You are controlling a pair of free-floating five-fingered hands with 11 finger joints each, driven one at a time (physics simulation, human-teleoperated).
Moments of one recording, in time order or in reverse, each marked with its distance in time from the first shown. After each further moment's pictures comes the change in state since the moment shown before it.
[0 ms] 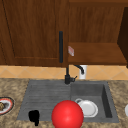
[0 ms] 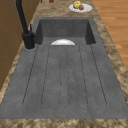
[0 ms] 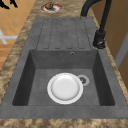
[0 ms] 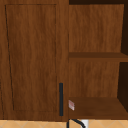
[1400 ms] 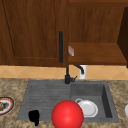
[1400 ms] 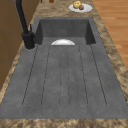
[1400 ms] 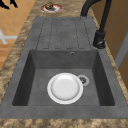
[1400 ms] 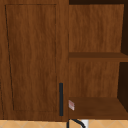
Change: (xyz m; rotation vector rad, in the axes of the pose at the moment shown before) left hand 0.000 0.000 0.000 0.000 0.000 0.000; right hand -0.018 -0.184 0.123 0.063 0.105 0.011
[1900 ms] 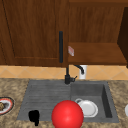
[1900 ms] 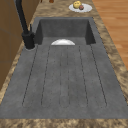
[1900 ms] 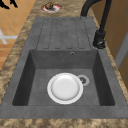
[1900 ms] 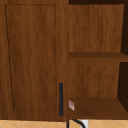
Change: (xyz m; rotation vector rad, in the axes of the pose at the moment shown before) left hand 0.000 0.000 0.000 0.000 0.000 0.000; right hand 0.009 -0.048 0.067 0.000 0.012 0.007
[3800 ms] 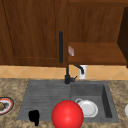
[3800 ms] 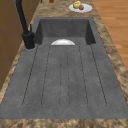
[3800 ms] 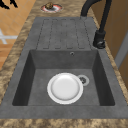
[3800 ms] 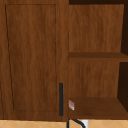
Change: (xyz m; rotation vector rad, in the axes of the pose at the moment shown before) left hand 0.000 0.000 0.000 0.000 0.000 0.000; right hand 0.215 0.025 0.218 -0.041 0.050 0.017
